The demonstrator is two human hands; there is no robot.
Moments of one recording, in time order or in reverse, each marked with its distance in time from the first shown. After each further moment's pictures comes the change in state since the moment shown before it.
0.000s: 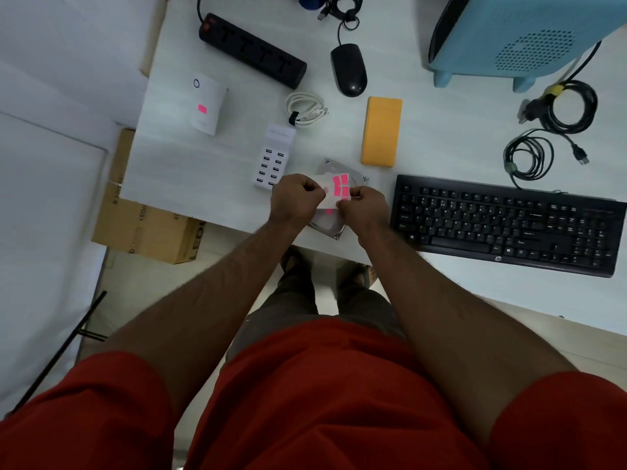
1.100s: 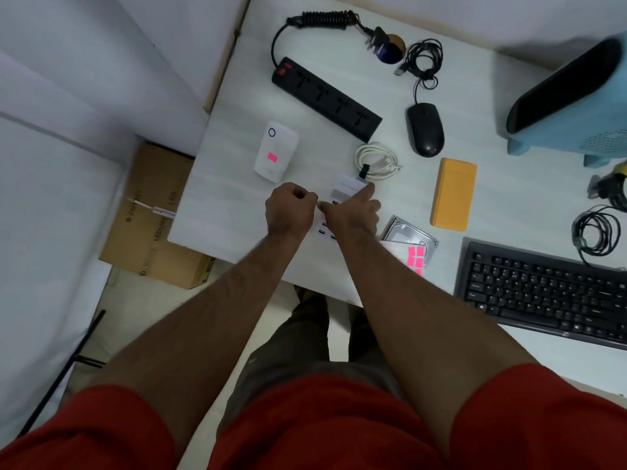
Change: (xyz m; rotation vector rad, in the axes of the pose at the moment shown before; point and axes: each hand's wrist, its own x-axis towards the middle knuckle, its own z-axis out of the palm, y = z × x) left_hand 0.116 -0.064 -0.114 -0.123 0.168 -0.227; right_hand 0.043 -0.125 0.165 -0.339 0.117 0.118
